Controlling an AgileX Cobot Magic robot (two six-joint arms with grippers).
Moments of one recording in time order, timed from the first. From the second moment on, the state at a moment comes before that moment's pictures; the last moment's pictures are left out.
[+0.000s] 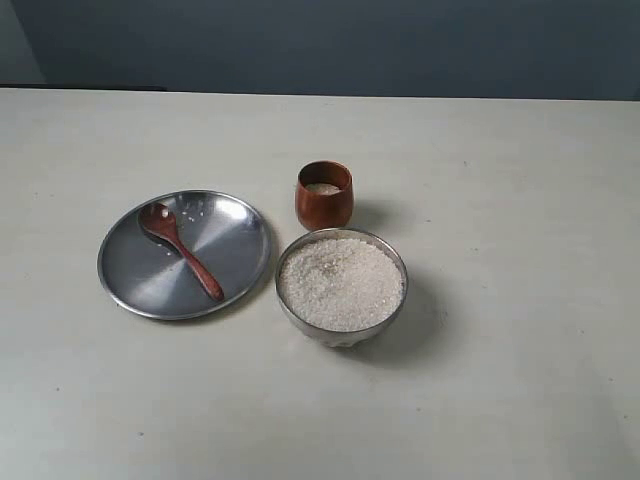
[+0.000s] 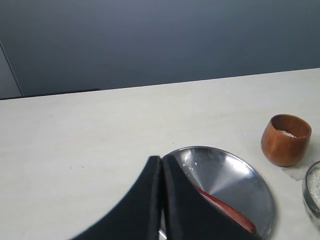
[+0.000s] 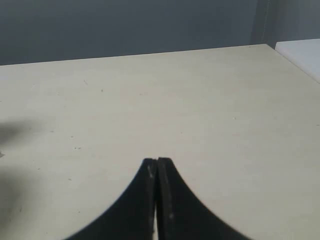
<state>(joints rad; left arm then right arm) -0.04 0.47 -0.41 -0.07 0.30 0.04 -0.11 0.01 0.00 0.06 0.38 0.01</state>
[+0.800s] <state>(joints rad) -0.04 0.08 -0.15 0.03 0.23 0.04 -0.11 0.01 0.00 0.06 0.38 0.01</state>
